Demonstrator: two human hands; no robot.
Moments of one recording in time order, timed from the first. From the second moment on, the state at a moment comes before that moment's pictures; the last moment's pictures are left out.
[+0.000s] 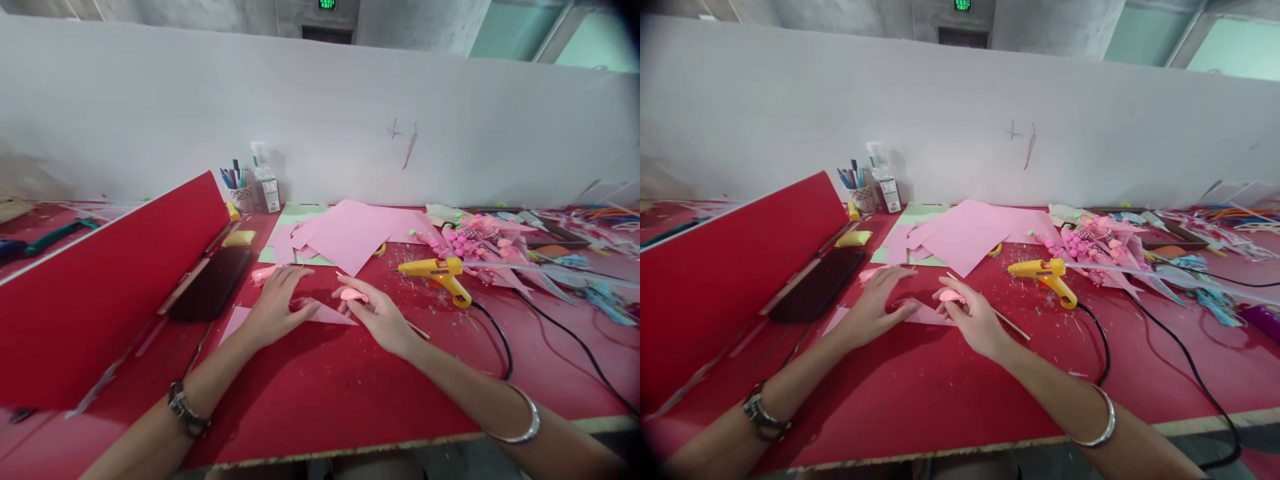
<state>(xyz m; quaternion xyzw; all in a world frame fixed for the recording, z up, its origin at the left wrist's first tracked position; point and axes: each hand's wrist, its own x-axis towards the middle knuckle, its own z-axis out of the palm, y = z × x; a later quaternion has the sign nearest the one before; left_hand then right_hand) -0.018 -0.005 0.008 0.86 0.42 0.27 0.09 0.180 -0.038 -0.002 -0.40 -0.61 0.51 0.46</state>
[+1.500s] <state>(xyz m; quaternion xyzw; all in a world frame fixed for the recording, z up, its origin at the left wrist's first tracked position) -0.003 -0.025 0.024 0.86 0.25 0.18 0.39 0.181 -0.056 0.006 -0.33 -0.82 0.27 0.37</state>
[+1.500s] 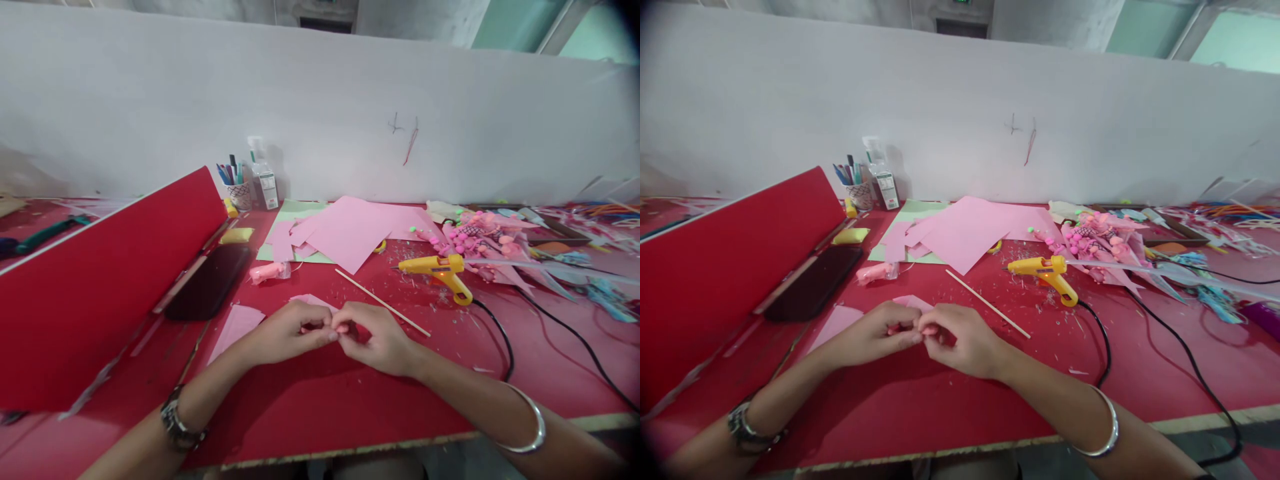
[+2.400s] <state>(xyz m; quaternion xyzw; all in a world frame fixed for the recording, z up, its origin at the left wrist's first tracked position) -0.010 -0.015 0.016 0.68 0.39 0.49 0.38 0.183 -0.036 -0.005 -0.38 -0.61 0.54 0.43</state>
